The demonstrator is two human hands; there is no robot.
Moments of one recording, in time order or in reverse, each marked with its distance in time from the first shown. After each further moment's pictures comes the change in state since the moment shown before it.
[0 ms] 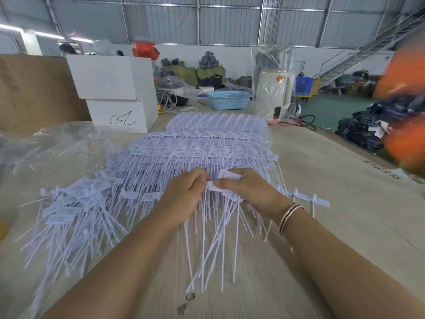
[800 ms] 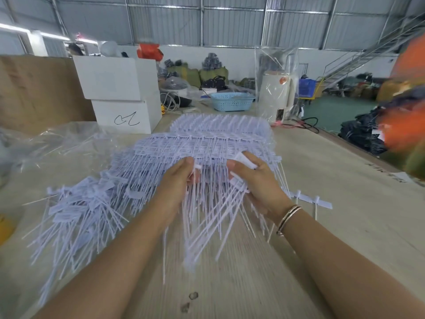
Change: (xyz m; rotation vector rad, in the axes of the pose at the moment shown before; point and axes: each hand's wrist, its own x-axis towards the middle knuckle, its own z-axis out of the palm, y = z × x) left_hand 0.004 0.006 -0.013 -0.586 0.193 -0.364; right_hand 0.007 0.003 0.001 0.466 0.103 -0.212
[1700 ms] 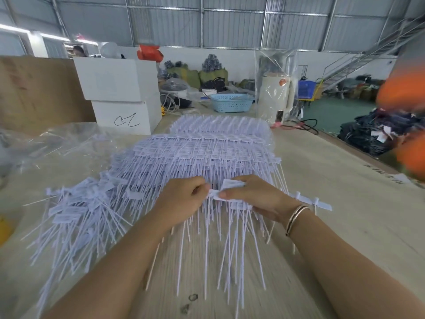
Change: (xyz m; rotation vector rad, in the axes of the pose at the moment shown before) left_hand 0.001 -0.017 -0.005 0.742 -0.210 0.374; right_hand -0.007 -0.008 -0.010 -0.528 -0.220 0.347
